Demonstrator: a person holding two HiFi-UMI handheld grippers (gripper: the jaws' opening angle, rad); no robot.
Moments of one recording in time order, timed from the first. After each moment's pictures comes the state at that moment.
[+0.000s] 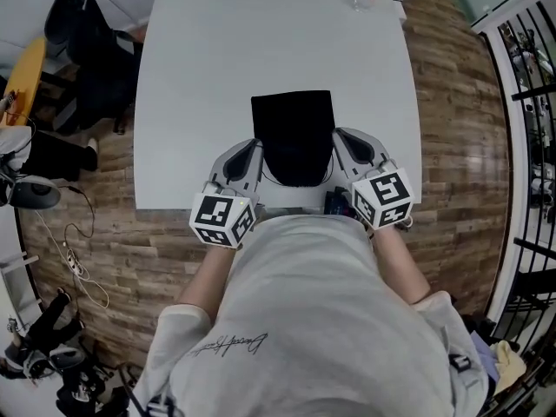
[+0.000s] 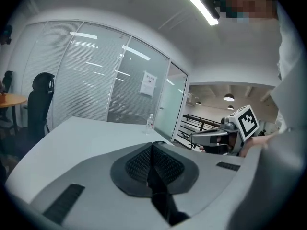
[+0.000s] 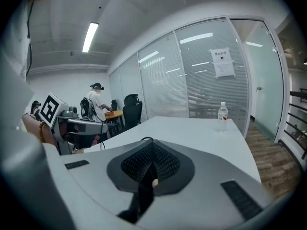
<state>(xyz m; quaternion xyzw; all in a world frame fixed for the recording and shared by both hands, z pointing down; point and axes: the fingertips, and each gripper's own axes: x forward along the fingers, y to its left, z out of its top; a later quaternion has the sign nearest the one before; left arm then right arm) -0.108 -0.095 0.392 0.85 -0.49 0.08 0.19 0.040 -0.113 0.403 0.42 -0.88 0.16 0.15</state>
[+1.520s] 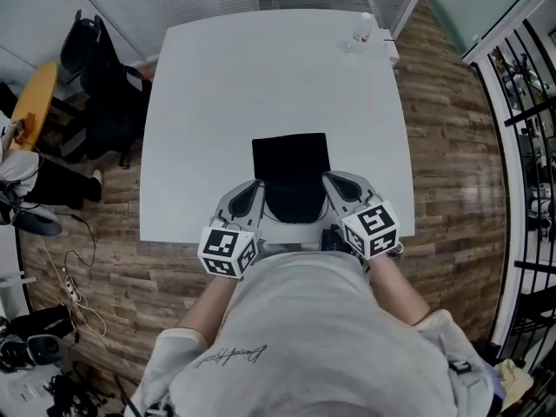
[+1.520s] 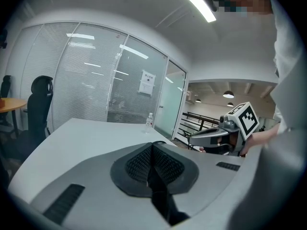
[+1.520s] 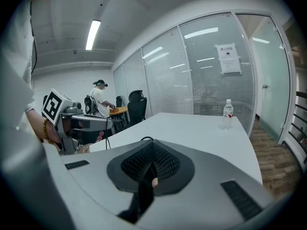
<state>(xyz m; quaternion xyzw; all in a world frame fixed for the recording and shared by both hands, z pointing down) -0.103 -0.092 0.387 0.85 -0.49 0.10 0.18 0.032 -0.105 0.404 0.39 -0.89 0.16 0.17</state>
